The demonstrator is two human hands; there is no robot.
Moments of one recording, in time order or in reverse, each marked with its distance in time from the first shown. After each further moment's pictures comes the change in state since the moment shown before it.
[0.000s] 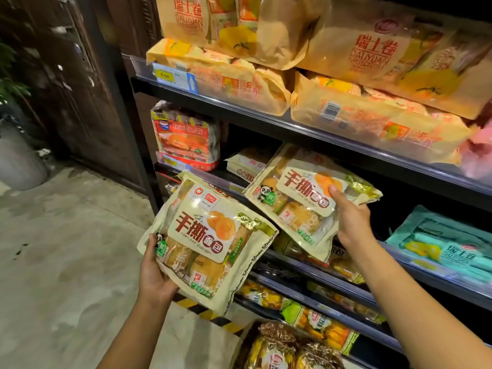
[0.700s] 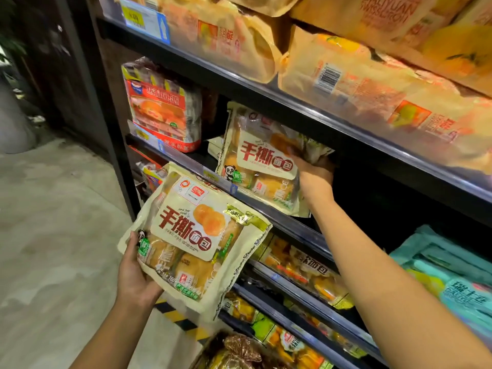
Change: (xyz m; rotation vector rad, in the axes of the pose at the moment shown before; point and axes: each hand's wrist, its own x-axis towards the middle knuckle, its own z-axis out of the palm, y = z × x) left_hand 0.030 -0.089 -0.006 -0.104 0.062 0.102; right_hand 0.086 0.007 0.054 -0.485 -0.168 -0.101
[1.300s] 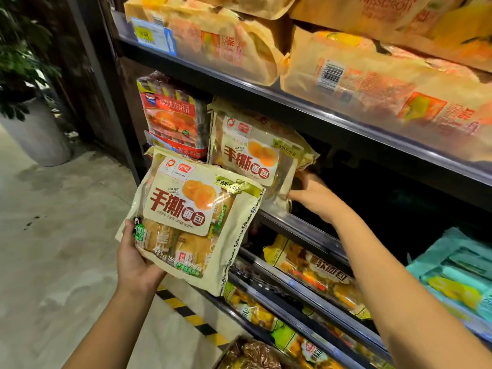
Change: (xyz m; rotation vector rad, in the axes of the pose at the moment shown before) left_hand 0.002 0.030 0.022 0.014 -0.015 0.141; right_hand 0.004 0.020 -0.010 -0.560 -0.527 -0.153
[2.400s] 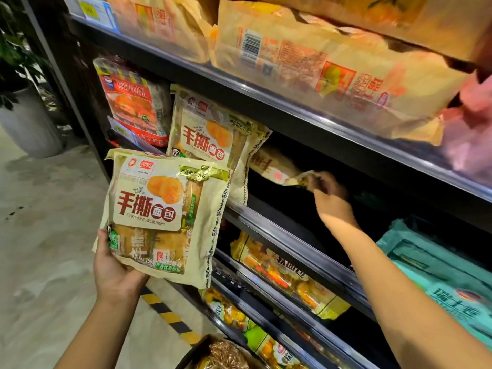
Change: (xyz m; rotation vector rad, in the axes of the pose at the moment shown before) left_hand -0.030 -0.089 0.012 -0.083 0.059 0.138; right_hand -0.023 0.093 -0.077 0.083 0.435 -0.134
